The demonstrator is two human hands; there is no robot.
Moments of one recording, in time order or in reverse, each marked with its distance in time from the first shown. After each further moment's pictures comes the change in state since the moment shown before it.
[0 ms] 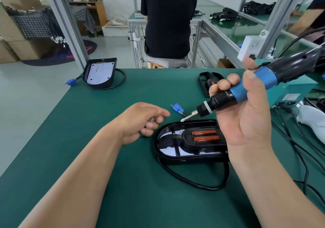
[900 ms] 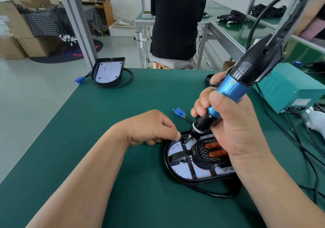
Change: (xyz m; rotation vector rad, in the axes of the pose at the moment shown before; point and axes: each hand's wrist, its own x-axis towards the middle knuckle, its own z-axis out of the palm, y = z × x) left_hand -0.015 0.001 0.005 0.497 -0.229 -0.011; right_hand -0.015 0.018 0.021 -0.364 -0.295 0.114
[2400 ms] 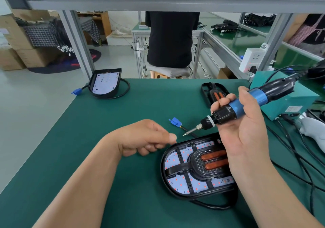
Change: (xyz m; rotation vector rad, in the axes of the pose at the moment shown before) left_hand -0.007 0.003 -0.012 -0.175 -0.081 -0.069; right_hand 0.013 0.004 -0.037 0.454 0.508 -0.008
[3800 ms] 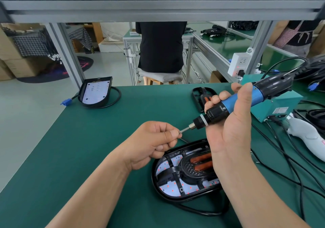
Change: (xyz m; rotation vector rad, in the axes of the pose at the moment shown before) left_hand 0.020 0.011 0.035 -0.353 0.079 0.291; right_hand 0.003 0.005 0.020 -0.027 0.093 -0.177
